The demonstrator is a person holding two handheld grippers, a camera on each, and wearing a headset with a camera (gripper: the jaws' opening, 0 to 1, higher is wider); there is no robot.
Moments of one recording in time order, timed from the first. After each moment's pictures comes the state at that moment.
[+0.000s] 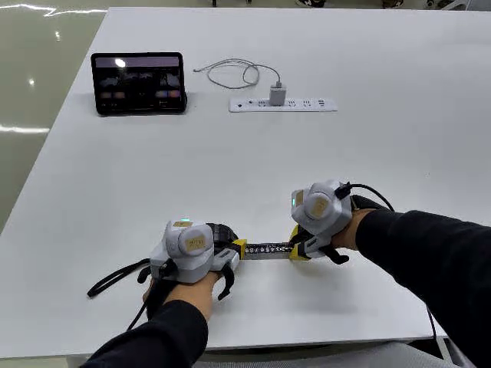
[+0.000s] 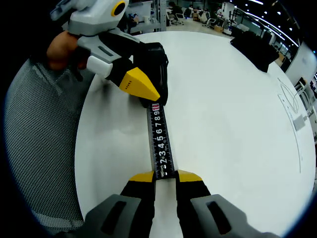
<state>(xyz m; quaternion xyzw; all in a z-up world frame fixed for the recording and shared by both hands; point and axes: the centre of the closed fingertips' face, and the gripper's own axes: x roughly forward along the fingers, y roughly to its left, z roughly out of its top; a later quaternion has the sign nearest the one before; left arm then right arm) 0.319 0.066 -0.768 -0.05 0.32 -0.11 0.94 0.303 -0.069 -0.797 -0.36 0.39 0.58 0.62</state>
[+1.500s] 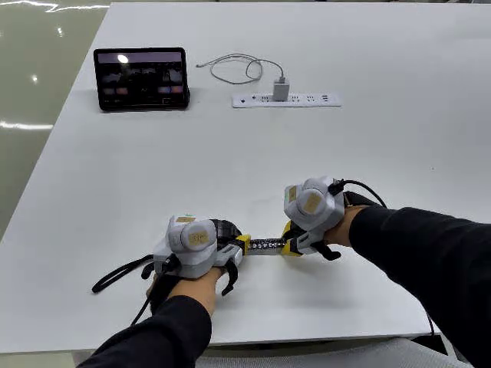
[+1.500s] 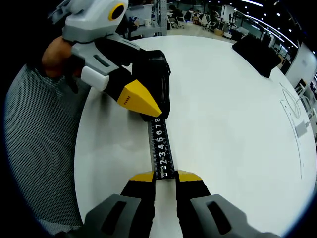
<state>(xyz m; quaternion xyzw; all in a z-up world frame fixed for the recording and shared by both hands) 0.320 0.066 -0.769 -0.06 0.32 -0.11 0.94 0.303 -0.045 -0.796 -0.35 0.38 0.58 0.63</state>
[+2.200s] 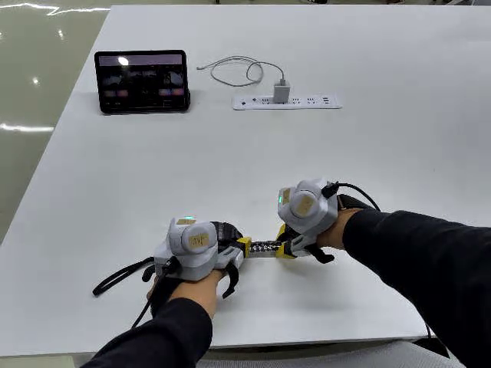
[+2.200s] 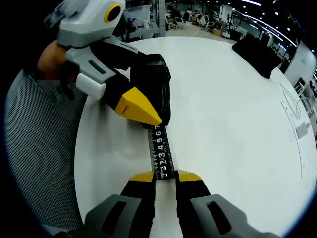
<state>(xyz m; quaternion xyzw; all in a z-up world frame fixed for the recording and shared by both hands) 0.319 0.066 -0.769 -0.06 0.32 -0.11 0.94 0.301 -0.035 -0.797 -0.34 0.38 0.58 0.63</state>
